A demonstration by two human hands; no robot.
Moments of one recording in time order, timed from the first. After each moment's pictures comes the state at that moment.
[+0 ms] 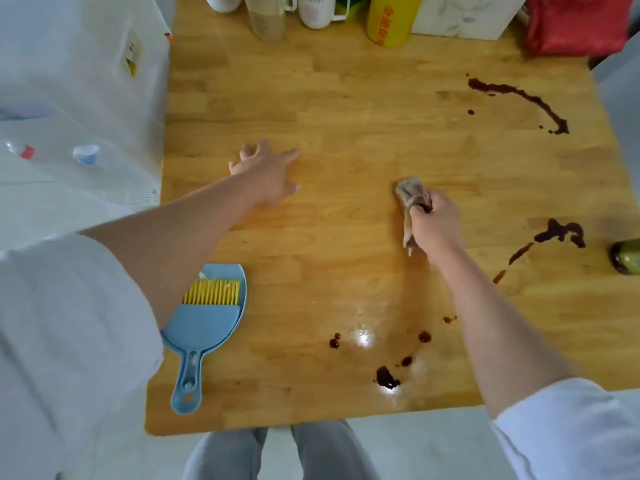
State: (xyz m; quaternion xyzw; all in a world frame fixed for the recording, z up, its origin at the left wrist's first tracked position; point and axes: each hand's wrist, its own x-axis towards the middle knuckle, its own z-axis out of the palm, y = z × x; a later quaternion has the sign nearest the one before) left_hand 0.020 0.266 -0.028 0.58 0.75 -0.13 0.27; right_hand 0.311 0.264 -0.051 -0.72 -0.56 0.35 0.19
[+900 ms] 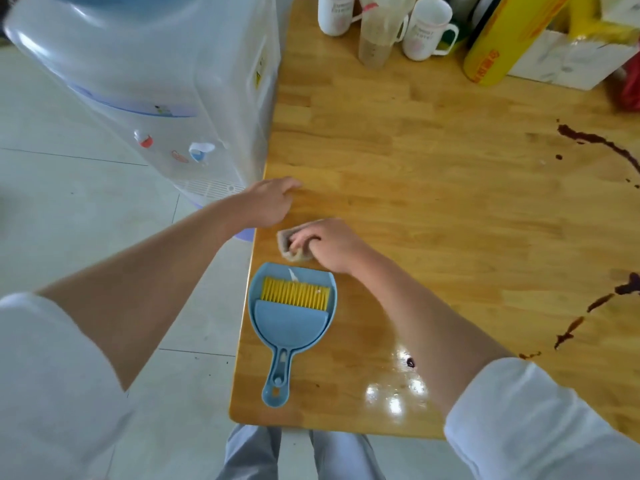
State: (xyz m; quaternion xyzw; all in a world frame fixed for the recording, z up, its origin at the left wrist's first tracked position) left_hand -0.124 0.173 -0.017 0.52 0.76 0.05 0.39; right_hand 0.052 0.191 -0.050 -0.38 -0.79 0.48 -0.04
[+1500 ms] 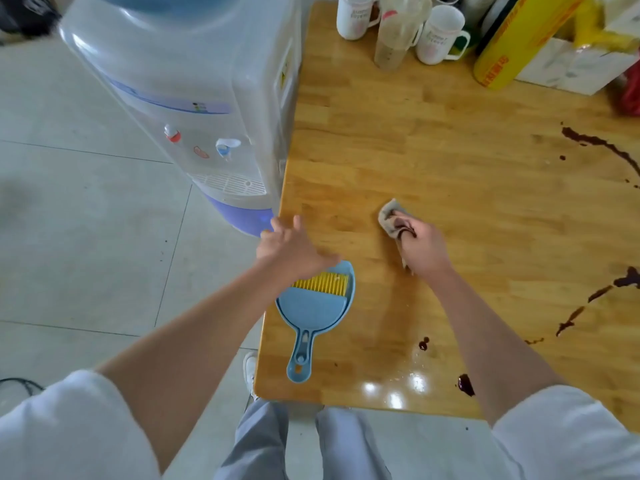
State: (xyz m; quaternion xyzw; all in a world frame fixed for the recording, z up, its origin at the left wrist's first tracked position) left_hand -0.065 0.095 -0.003 0.43 0.82 -0.12 0.35; right_hand 0.147 0.199 -0.049 -0.60 -0.69 0.38 0.12
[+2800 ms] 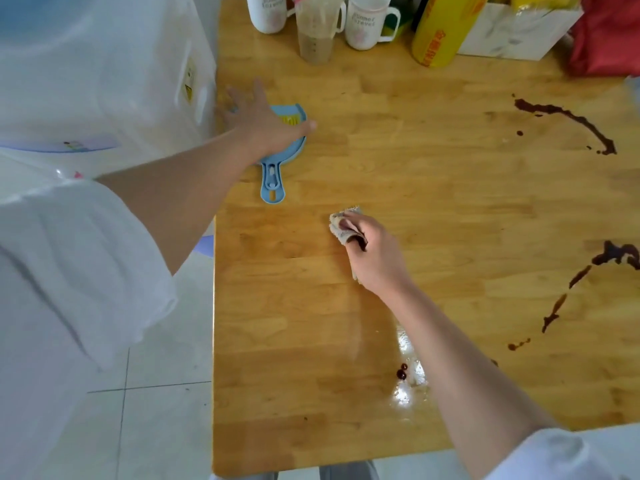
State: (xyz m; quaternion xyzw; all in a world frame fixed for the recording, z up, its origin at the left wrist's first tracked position) left_hand -0.101 0.335 -0.012 0.47 0.84 0.02 0.26; right_hand 0.144 0.209 -0.063 -0.57 -0.68 0.41 0.21
